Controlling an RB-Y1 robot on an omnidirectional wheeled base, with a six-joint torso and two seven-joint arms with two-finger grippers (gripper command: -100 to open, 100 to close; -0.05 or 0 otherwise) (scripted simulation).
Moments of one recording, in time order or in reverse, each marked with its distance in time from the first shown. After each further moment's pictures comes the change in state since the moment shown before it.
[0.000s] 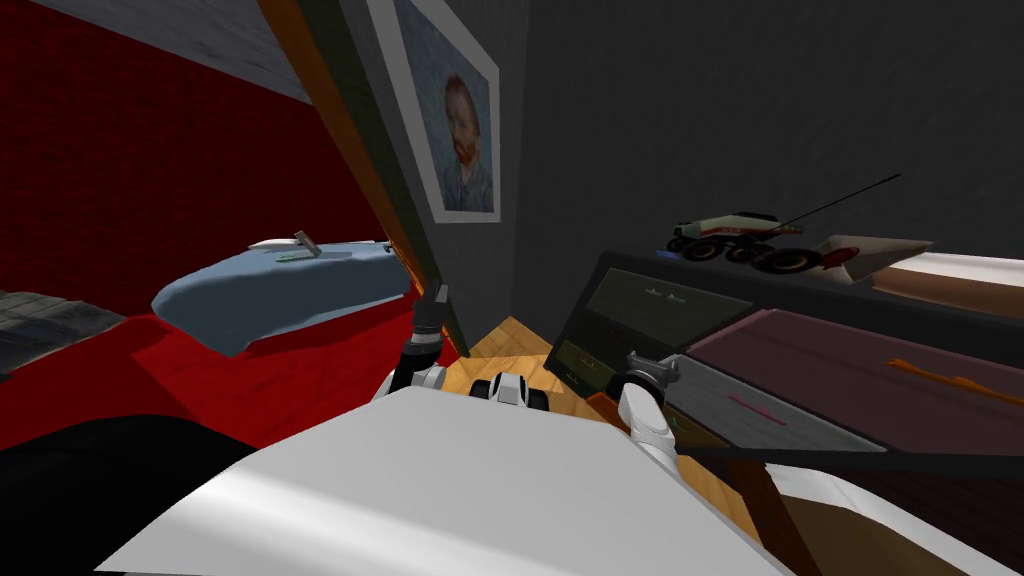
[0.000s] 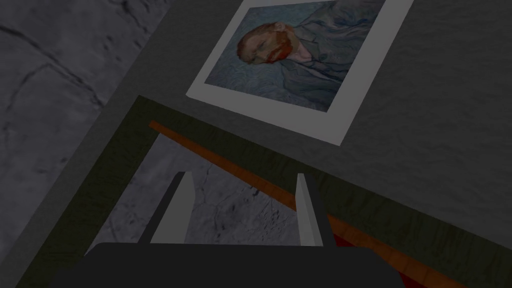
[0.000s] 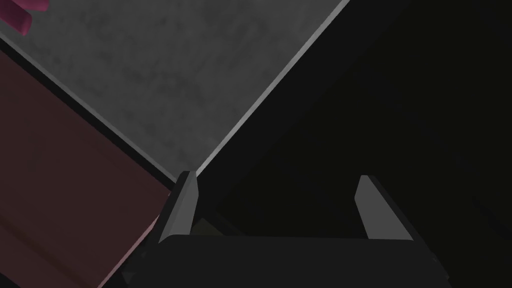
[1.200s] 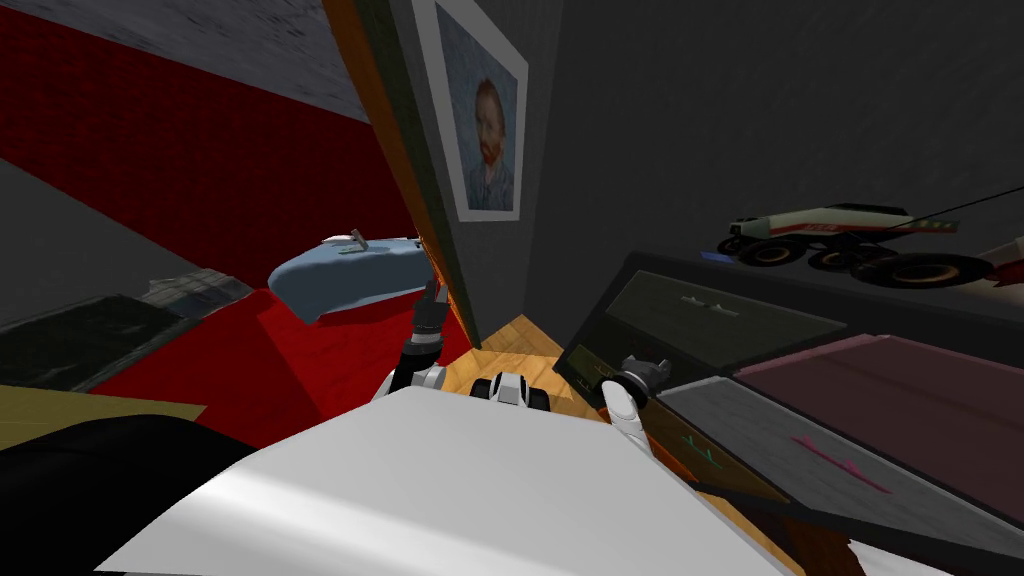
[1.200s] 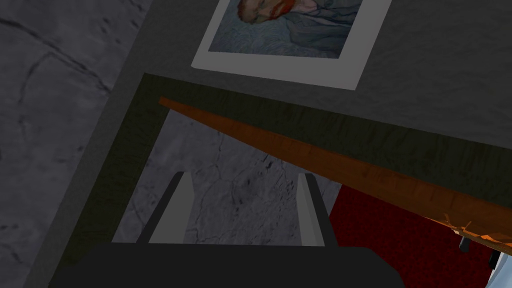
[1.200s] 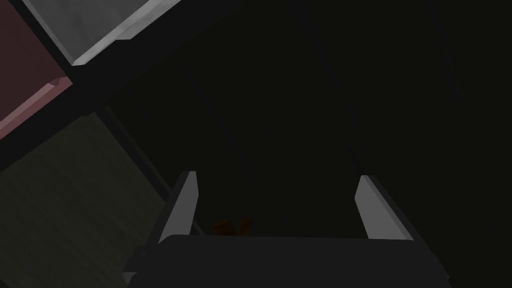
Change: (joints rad) left arm 0.000 0.000 0.000 0.000 0.000 0.000 0.000; right arm -0.056 0.049 0.031 0.166 0.345 0.186 0.032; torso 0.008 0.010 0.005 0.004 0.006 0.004
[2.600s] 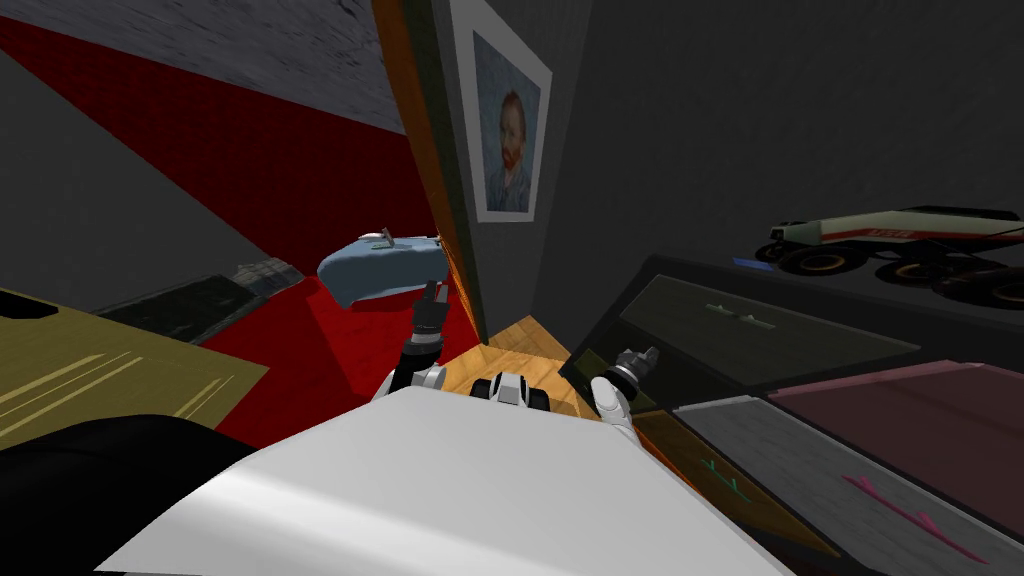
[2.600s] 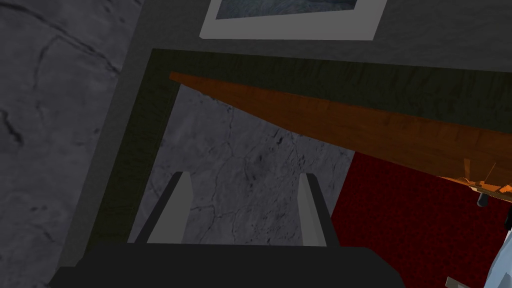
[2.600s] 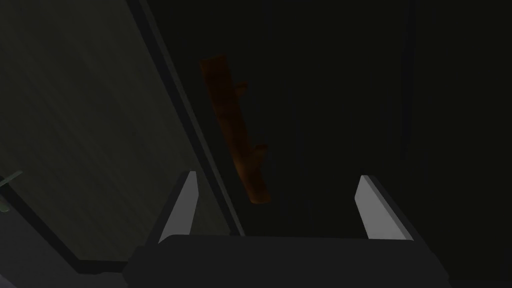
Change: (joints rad) left arm 0.000 0.000 0.000 0.000 0.000 0.000 0.000; right arm -0.058 0.011 0.021 0.103 0.274 0.122 0.051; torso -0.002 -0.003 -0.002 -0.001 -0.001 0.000
